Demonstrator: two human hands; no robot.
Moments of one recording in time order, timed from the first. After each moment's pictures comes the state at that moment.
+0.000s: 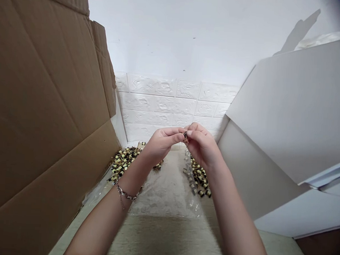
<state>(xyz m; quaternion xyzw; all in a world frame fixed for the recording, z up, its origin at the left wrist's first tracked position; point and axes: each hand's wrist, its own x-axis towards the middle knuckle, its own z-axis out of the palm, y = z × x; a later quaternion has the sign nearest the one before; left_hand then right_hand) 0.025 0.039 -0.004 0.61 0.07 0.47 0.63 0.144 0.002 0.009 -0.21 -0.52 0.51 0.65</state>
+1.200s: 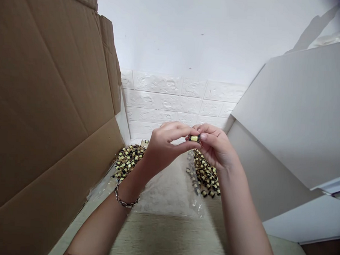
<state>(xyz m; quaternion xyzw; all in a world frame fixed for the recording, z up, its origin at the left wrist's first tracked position) 0.010 0.008 0.015 0.80 0.14 0.58 0.08 0.161 -0.007 0.011 -0.20 -0.56 0.55 0.59</state>
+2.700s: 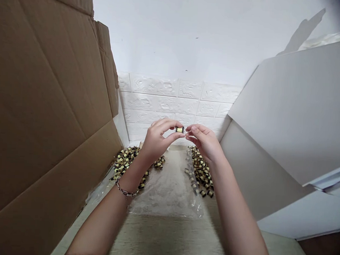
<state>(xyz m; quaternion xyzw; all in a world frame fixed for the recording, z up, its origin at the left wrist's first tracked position) 0.007 0.040 0.006 0.79 0.21 0.57 0.07 0.167 0.026 -0.007 -0.35 -0.54 0.46 0.62</state>
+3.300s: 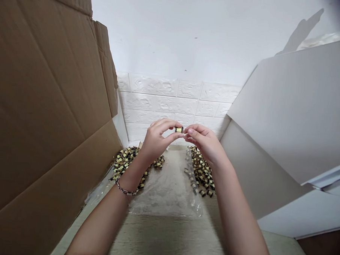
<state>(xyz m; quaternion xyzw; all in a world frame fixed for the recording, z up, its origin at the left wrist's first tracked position) 0.008 0.043 0.004 0.79 0.21 0.57 0.07 0.166 0.015 0.000 -0.36 -0.58 0.43 0.59</state>
